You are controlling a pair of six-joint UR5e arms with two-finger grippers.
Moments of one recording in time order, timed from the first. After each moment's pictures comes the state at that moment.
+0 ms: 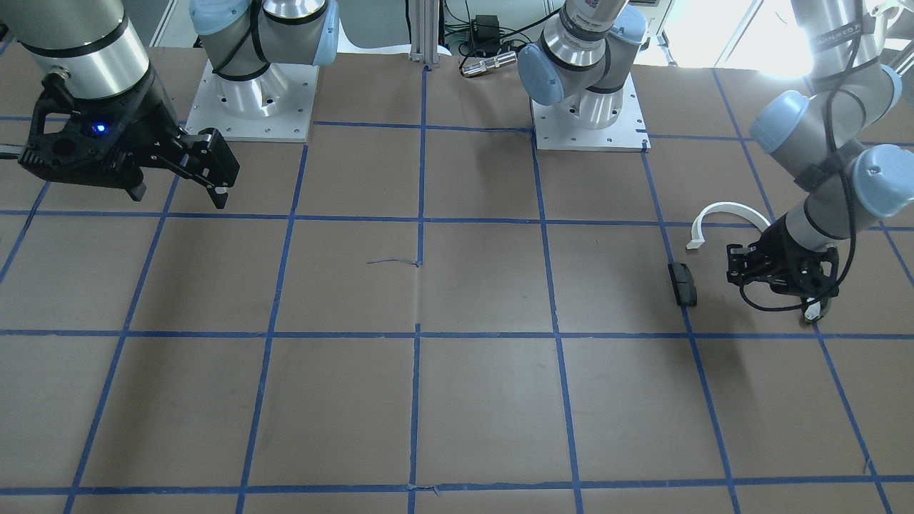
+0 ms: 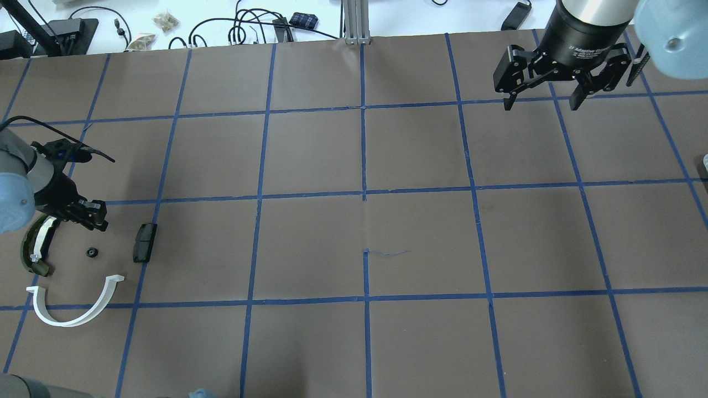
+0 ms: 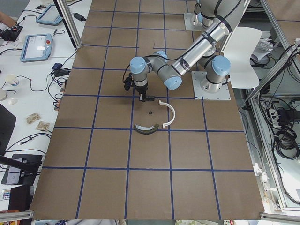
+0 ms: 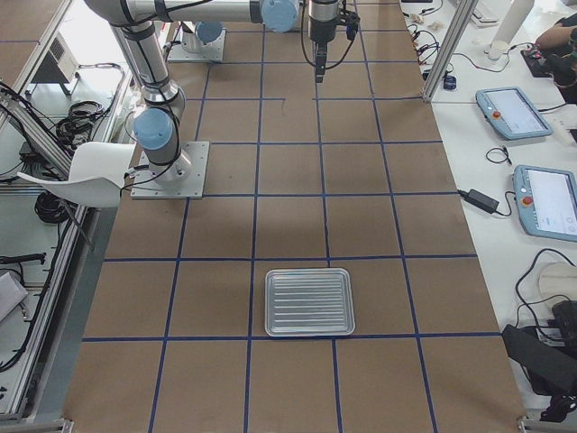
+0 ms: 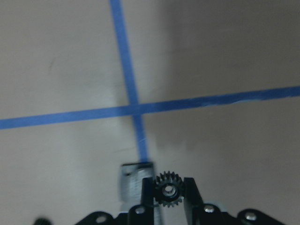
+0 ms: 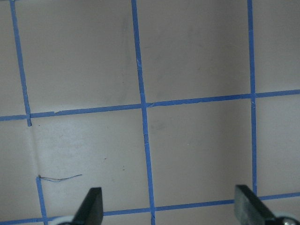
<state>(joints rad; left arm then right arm) -0.95 -1.81 -1.98 -0.99 1.63 0.73 1.54 -1.53 1.52 -1.59 -1.60 0.04</state>
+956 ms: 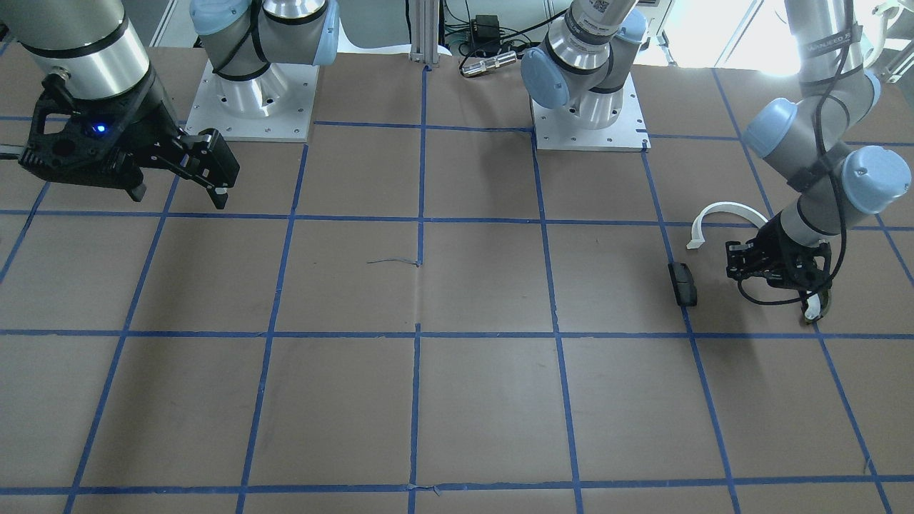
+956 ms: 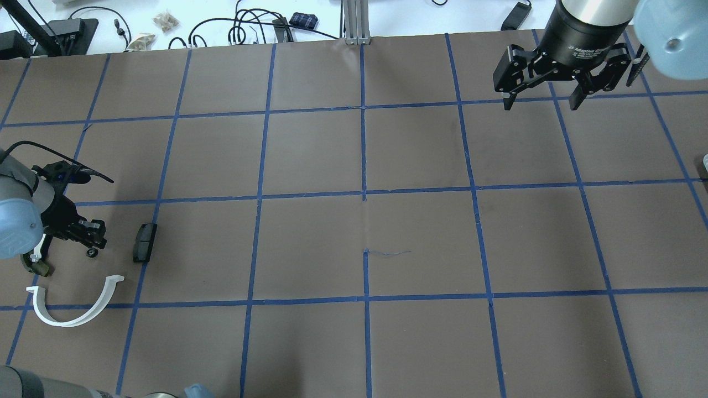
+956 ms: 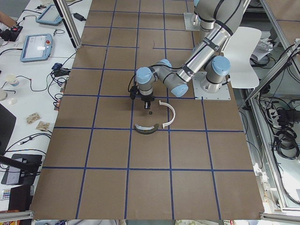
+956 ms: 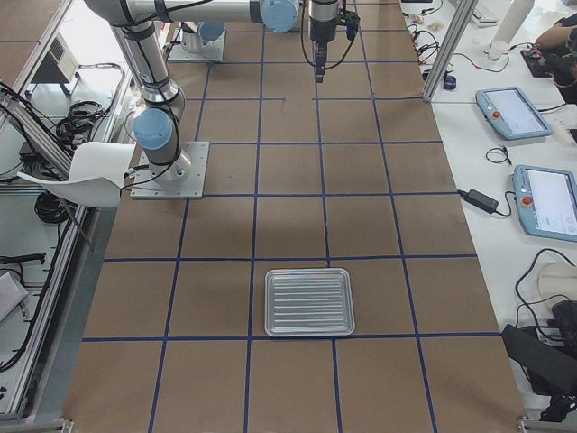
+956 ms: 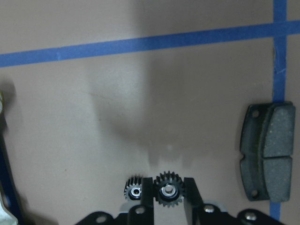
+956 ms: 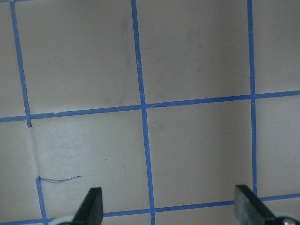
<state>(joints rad) -0.91 -1.82 -2.08 -0.88 1.64 0.75 1.54 -1.53 1.52 -1.59 -1.60 0.04</state>
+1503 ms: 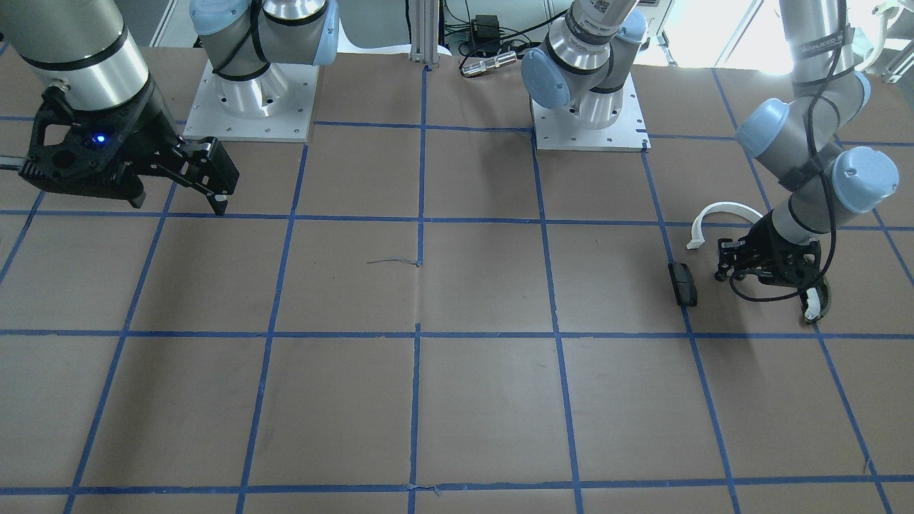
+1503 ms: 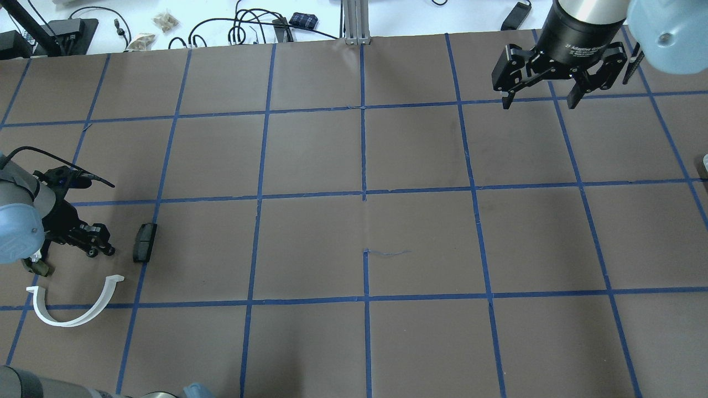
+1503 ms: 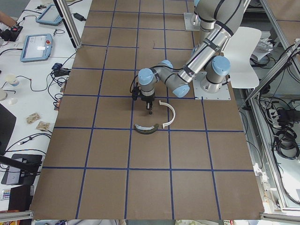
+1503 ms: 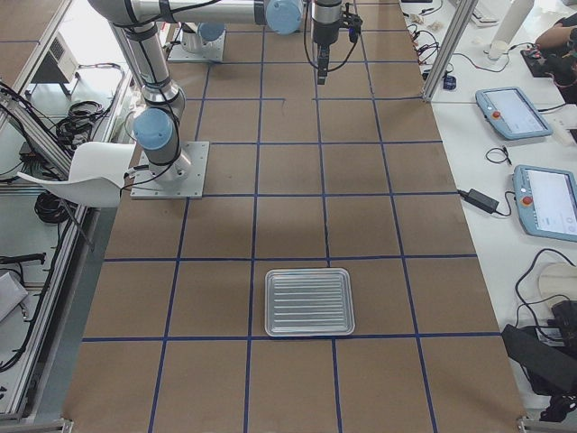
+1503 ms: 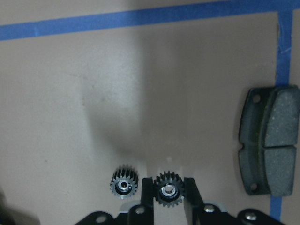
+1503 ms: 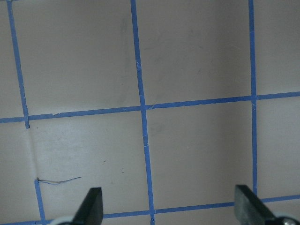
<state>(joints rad) -0.90 -1.81 -2.09 -0.87 1.64 0.75 1.54 -1.51 1.51 -1.59 -1.60 0.04</state>
